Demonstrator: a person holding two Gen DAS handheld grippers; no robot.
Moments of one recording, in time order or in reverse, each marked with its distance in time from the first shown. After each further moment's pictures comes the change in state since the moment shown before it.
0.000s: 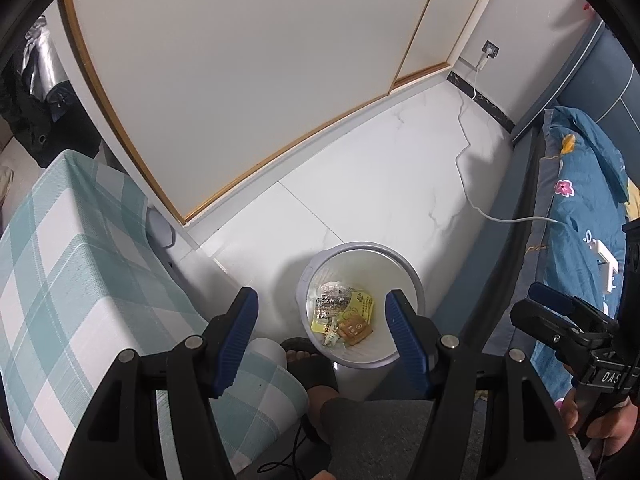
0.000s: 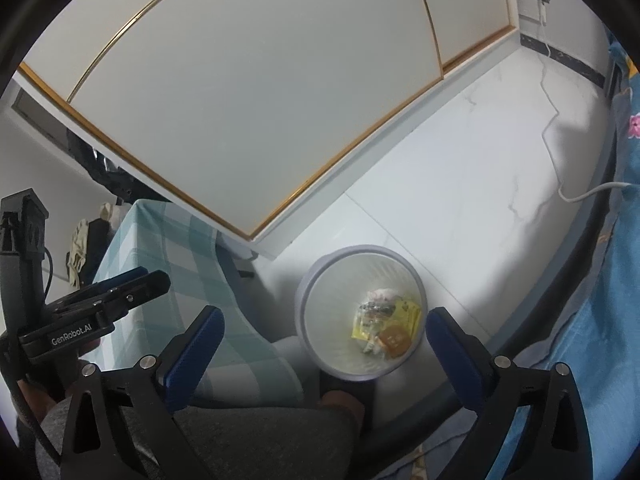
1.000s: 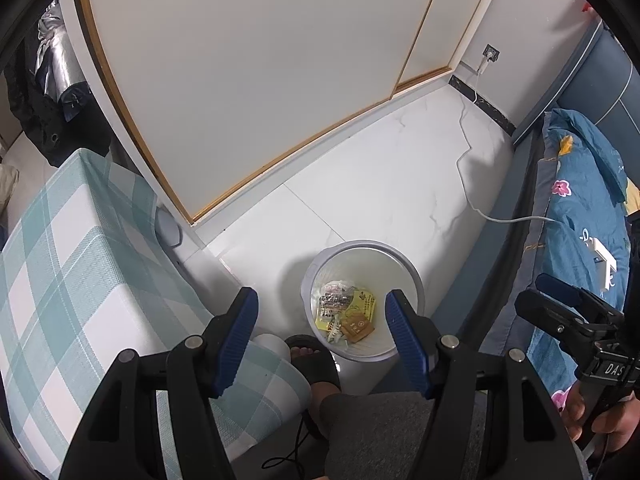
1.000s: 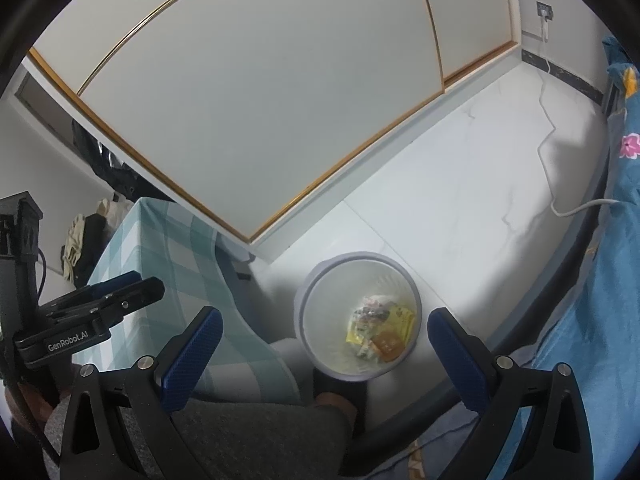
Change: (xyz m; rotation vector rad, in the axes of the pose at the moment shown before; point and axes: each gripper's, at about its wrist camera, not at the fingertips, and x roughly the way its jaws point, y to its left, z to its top) left arm -0.015 0.000 -0.005 0.000 -0.015 0.013; right arm -0.011 0.013 0.001 -0.038 -0.021 -0.030
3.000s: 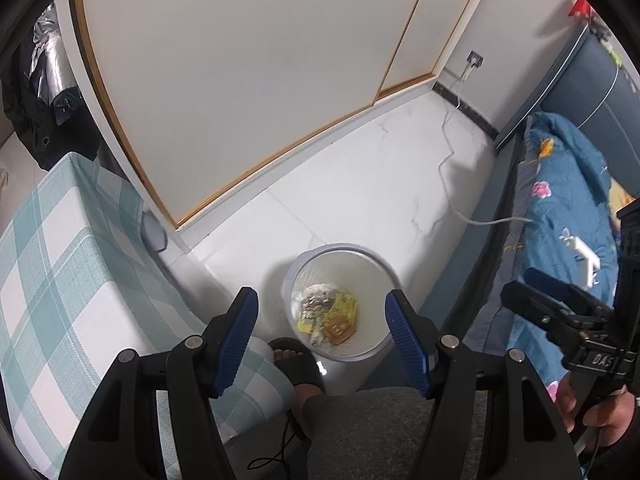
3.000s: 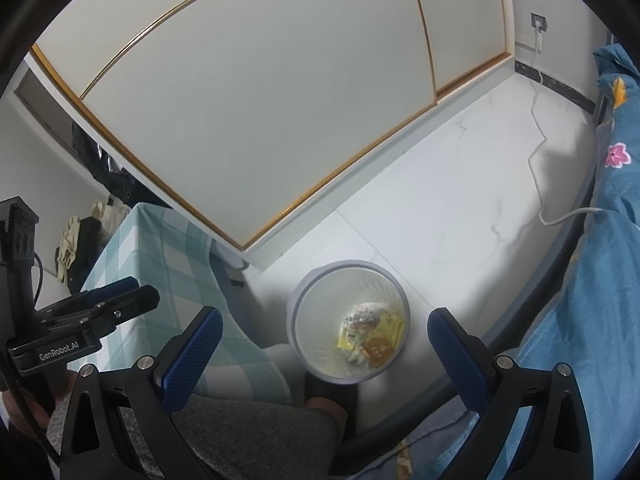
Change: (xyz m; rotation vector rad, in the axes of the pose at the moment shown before) left arm -0.010 -0.003 -0.002 -0.005 -0.033 -0.076; right arm -0.017 -0.001 0.001 -0.009 -0.036 -0.028
